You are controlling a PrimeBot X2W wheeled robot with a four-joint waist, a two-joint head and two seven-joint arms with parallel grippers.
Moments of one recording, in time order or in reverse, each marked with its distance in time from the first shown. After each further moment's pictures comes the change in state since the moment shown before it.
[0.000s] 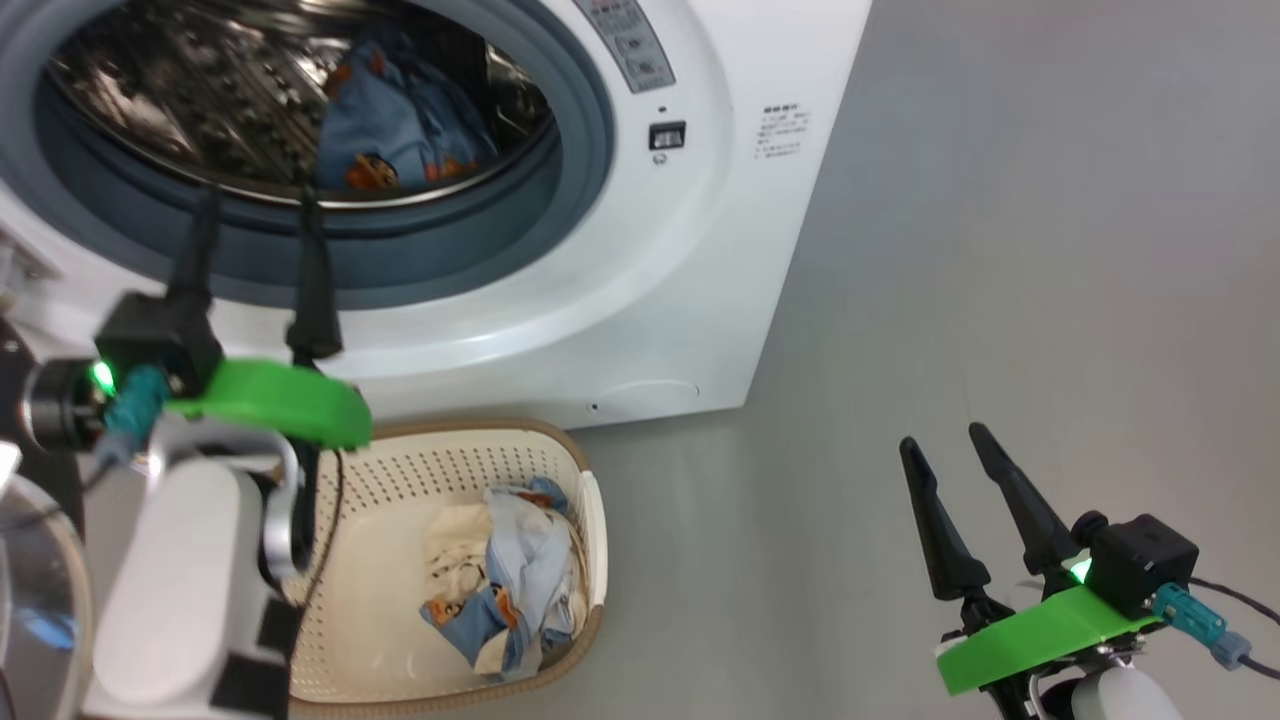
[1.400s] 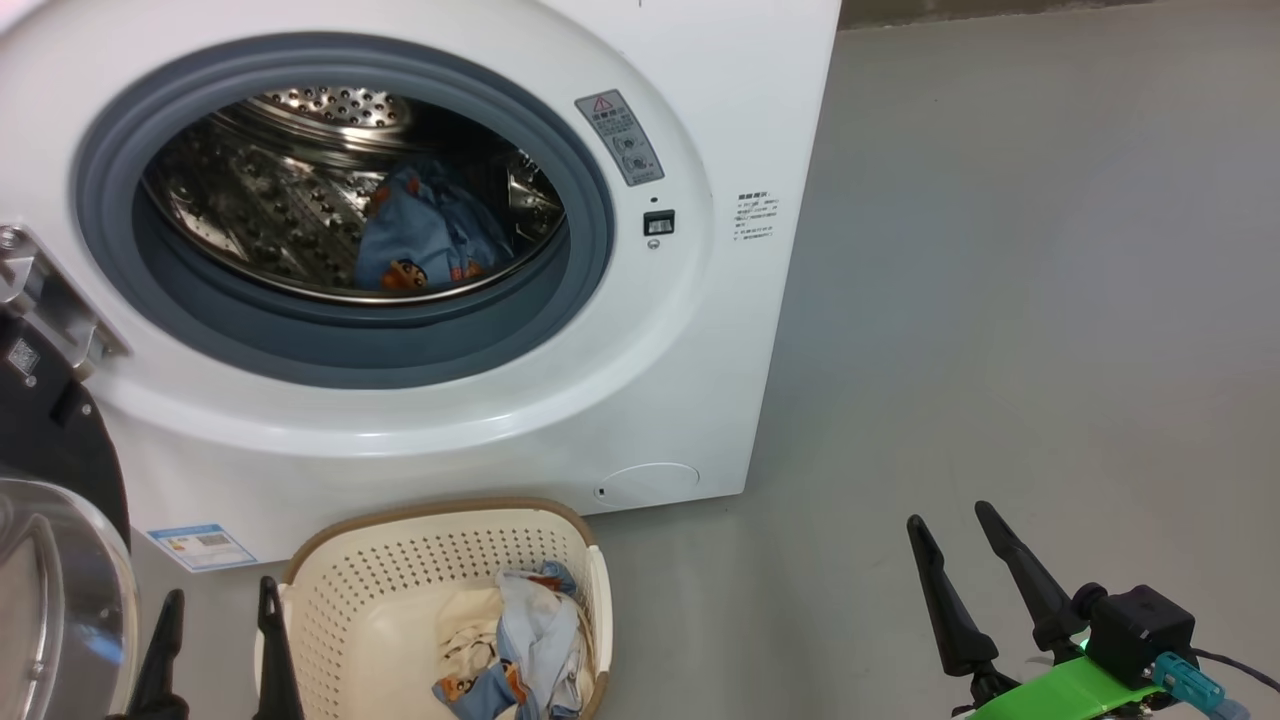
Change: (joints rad) left arm 0.764 0.061 0.059 -0.477 -0.001 0.179 0.045; right arm 0.125 -0.007 -0.002 -0.012 -0.019 0.000 0.000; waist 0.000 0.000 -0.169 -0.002
